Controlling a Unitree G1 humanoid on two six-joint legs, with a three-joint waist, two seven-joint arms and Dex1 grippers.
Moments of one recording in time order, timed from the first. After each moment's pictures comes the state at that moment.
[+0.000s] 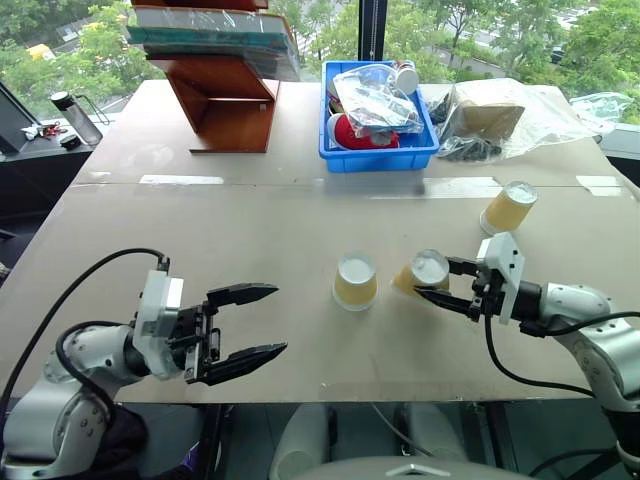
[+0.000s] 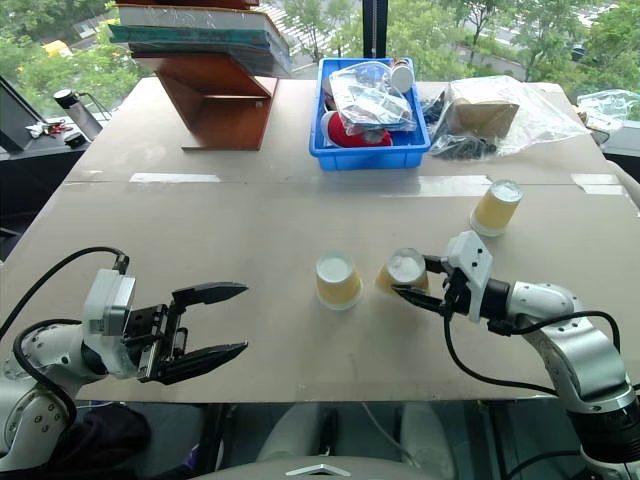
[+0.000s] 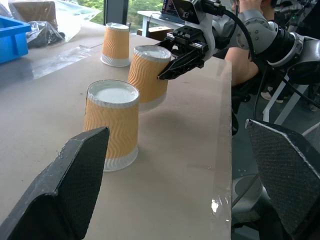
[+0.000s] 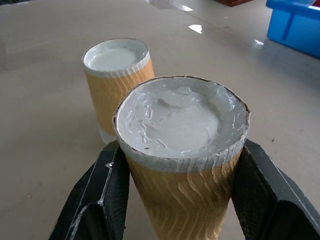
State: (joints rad) left arm 0.25 0.74 0.37 -0.45 -0.80 0.34 -1.29; right arm -0.09 -0.65 0.04 -0.46 0.48 0.50 0.84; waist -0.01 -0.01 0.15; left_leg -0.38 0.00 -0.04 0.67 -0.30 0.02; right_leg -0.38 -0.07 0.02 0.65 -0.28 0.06
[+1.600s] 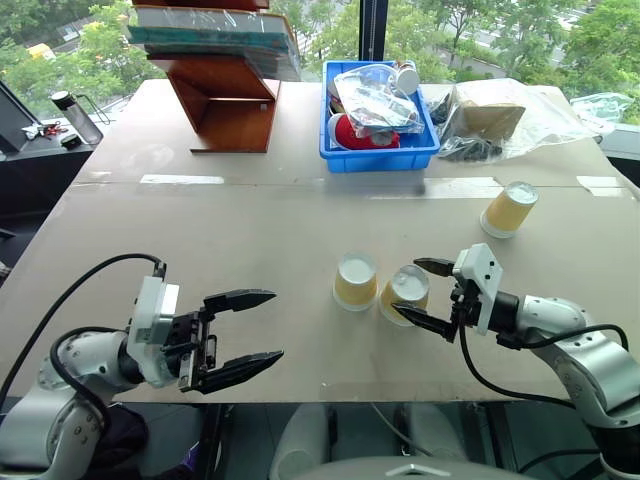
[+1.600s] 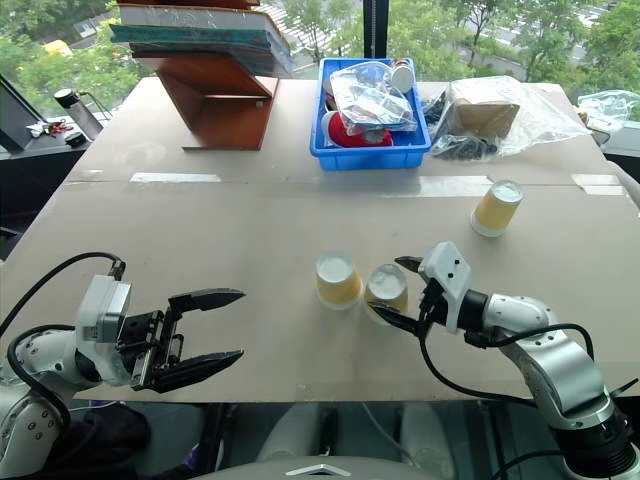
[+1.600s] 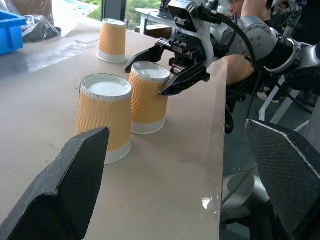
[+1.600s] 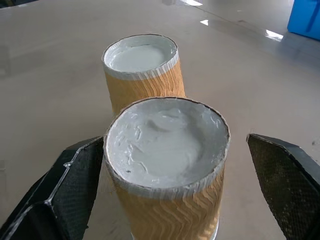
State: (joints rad) left arm 0.28 0.74 0.38 -0.46 -0.81 0.34 -1.31; right arm -0.07 -0.60 0.10 -0.56 0.48 0.57 0.73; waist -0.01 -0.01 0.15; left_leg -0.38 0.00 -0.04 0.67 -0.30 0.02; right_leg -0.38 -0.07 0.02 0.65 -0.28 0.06
